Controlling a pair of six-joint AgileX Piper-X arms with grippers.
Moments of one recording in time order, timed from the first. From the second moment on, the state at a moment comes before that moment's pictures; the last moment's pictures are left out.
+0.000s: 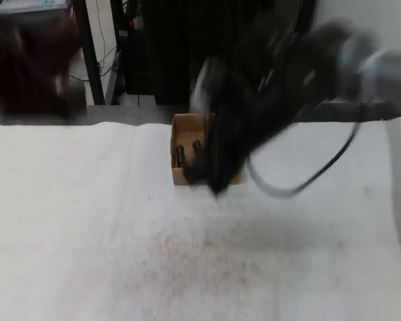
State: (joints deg) left arm -23.5 40.1 -47.6 15.0 7.3 0.5; right arm 32.0 97.0 -77.9 39.9 -30.3 -30.2
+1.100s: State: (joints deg) left arm -23.4 53.5 -46.4 -29.5 41.7 -30.0; right arm 31.9 74.3 -70.3 2.5 -52.4 3.5
